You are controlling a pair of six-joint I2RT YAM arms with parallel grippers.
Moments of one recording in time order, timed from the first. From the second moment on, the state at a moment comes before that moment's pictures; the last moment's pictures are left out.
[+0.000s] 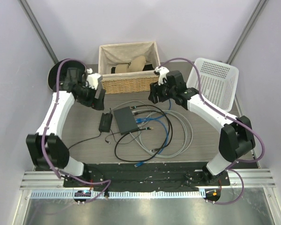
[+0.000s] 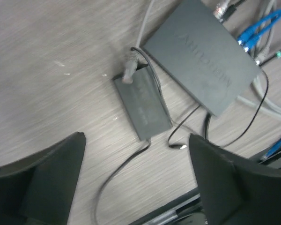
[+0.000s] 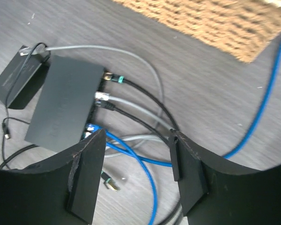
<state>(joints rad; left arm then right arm) -0.04 1.47 1.40 -0.98 0.35 0.35 0.50 1.60 1.26 -0.25 -0.20 0.08</state>
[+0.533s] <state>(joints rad) -0.27 1.74 1.27 -0.79 -0.08 0.02 0.50 1.61 1.21 -0.27 -0.21 0.08</state>
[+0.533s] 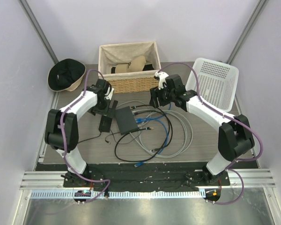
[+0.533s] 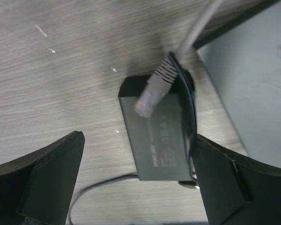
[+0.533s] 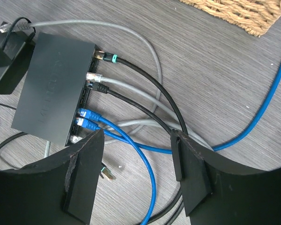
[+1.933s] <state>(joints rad) -0.10 1.72 1.10 -0.71 0.47 0.12 0.60 1.79 1.33 -0.27 -0.29 -0.08</state>
